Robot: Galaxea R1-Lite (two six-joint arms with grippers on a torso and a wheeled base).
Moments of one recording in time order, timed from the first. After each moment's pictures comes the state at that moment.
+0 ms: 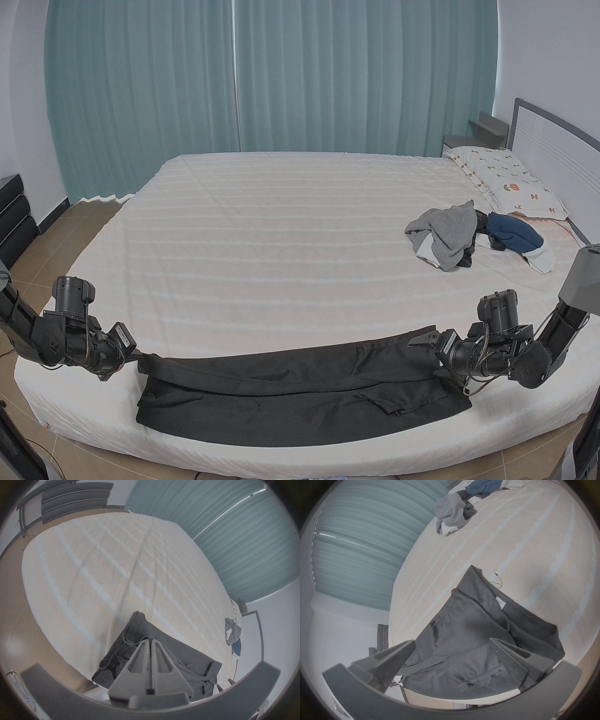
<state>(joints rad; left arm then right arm) 0.10 1.84 -0.56 -0.40 -0.22 -0.73 0.28 2.04 -0.51 -0.81 0.19 0.97</state>
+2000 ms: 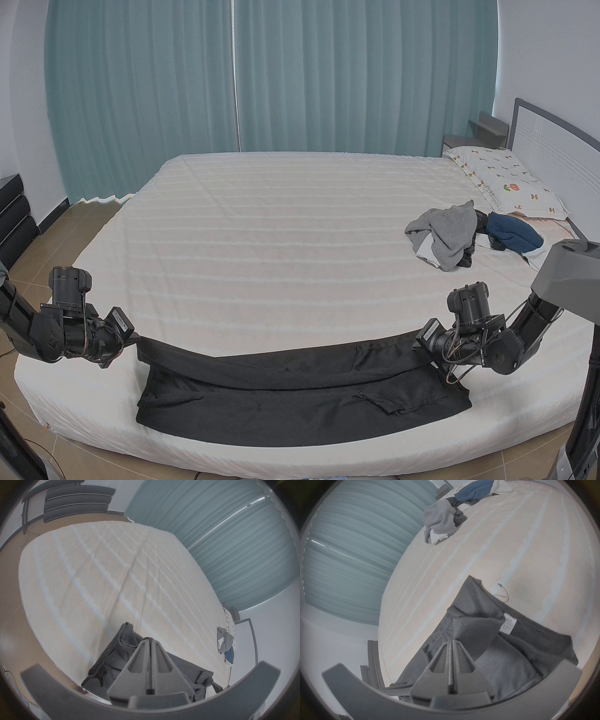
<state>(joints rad) 0.10 1.84 -0.59 -0.46 -0.21 -0.77 0.32 2.16 -0.74 -0.66 0.00 1.07</state>
